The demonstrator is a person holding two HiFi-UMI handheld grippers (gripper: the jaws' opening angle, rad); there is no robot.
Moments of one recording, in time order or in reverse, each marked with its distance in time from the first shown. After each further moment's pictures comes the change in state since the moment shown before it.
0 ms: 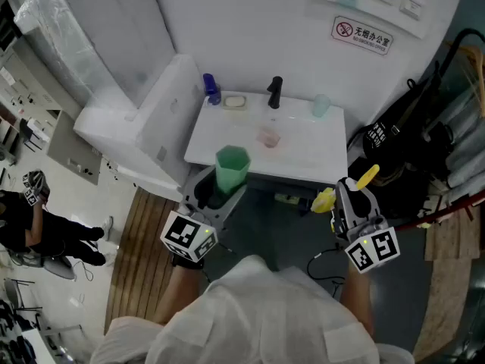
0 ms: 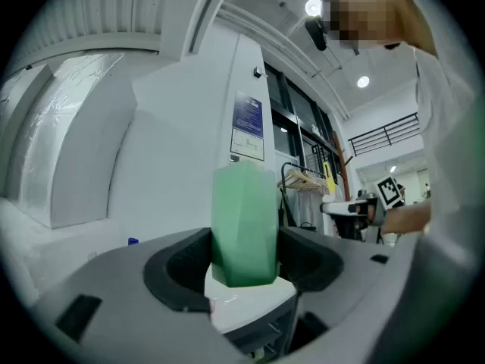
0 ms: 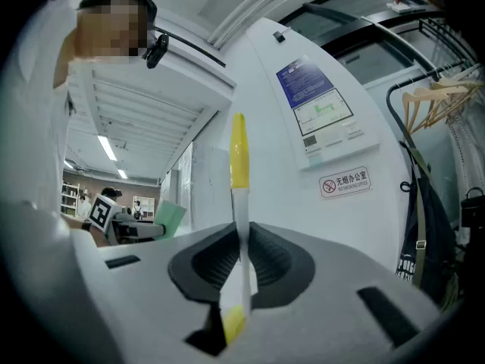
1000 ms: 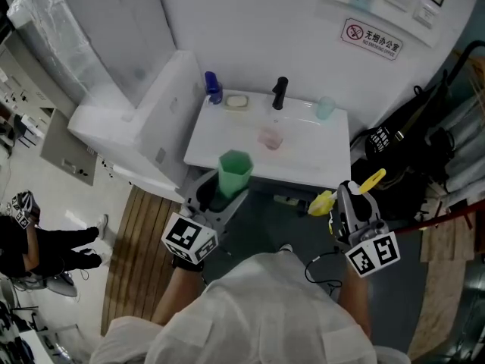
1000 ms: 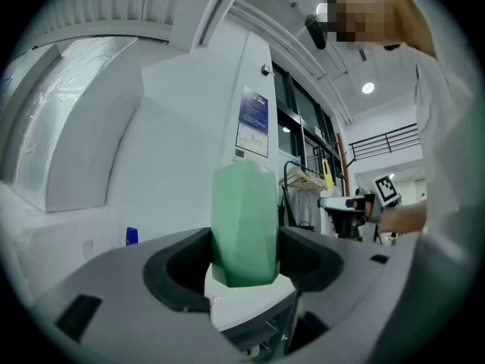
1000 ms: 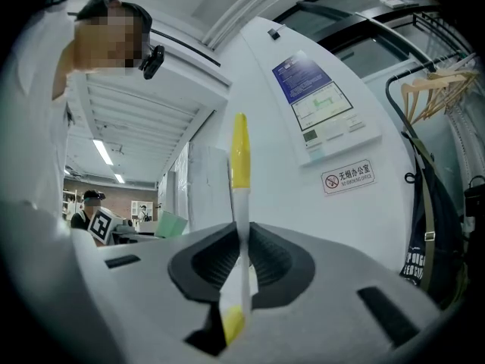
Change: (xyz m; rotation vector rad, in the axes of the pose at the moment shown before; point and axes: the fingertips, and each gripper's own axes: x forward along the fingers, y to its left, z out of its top) left arm 0.007 0.031 -0.022 -0.056 0.024 -0.023; right arm 0.032 0.003 -0.007 0.039 -0.004 -0.013
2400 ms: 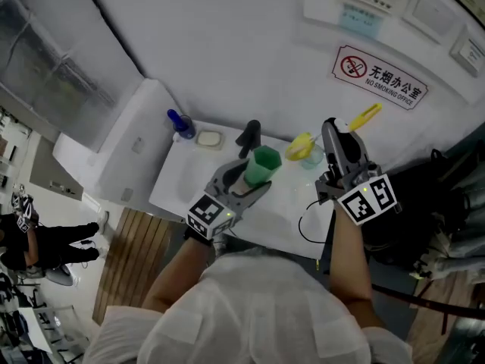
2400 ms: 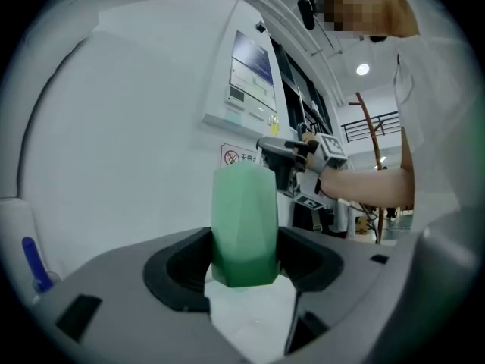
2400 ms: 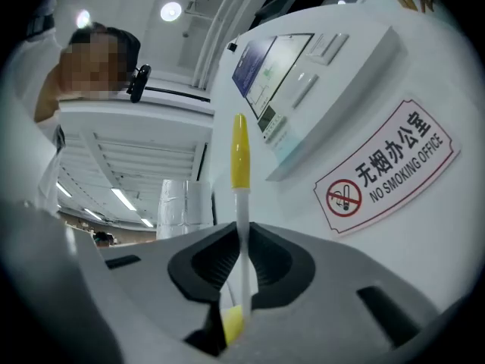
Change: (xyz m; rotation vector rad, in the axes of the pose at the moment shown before) left arm 0.350 0.040 -0.067 0.068 0.130 -0.093; right arm 0.271 -0.271 0.061 0.179 -0.241 0.299
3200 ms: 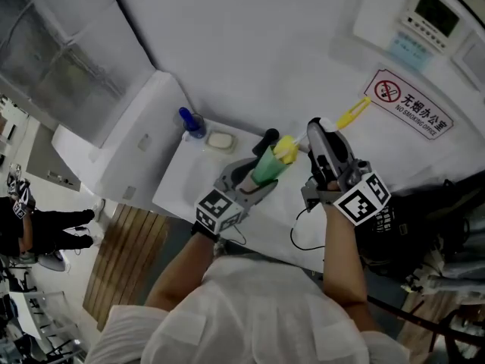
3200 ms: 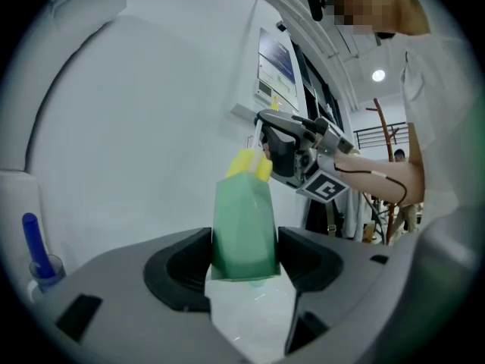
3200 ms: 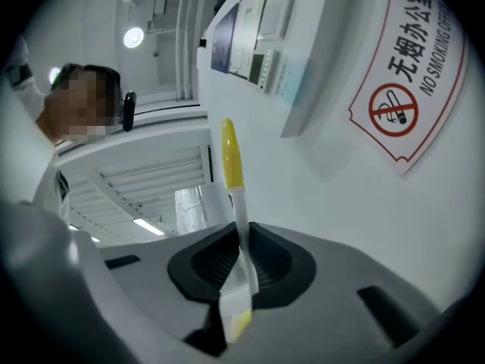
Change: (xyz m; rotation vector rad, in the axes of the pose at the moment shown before) left arm 0.003 0.062 -0.029 -0.098 0.021 0.037; right arm 0.088 0.039 -0.045 0.277 0.045 0.176
